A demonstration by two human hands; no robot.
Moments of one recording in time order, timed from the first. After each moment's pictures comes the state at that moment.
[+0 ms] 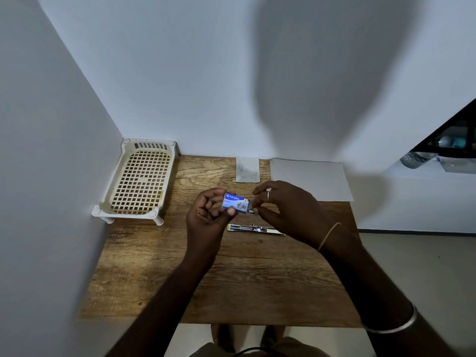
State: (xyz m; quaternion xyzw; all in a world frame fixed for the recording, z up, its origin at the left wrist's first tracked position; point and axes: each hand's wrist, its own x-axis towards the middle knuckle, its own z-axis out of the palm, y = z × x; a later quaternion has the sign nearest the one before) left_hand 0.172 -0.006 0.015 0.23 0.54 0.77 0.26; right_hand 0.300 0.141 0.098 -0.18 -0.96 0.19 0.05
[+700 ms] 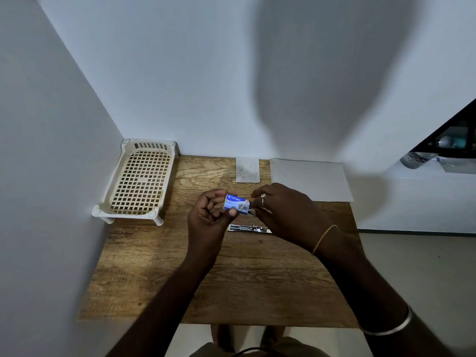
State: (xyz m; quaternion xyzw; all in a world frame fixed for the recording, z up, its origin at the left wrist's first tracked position) left_hand 0.174 -0.005 0.016 0.23 0.56 0.76 0.25; right_hand 0.296 0.137 0.091 -0.13 -0.98 0.09 0.07
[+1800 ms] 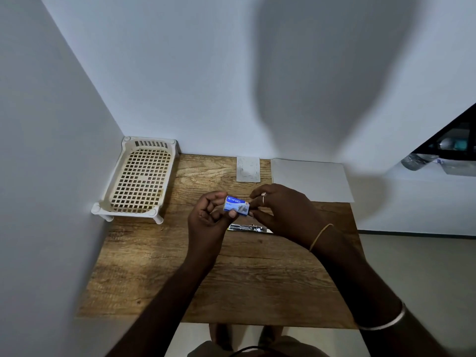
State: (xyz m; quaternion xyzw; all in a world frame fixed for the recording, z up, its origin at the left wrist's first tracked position) left_hand 0.174 -0.007 0.006 0.21 0.56 0.76 0.26; right_hand 0.293 0.144 0.081 -0.16 -0.98 0.14 0.05
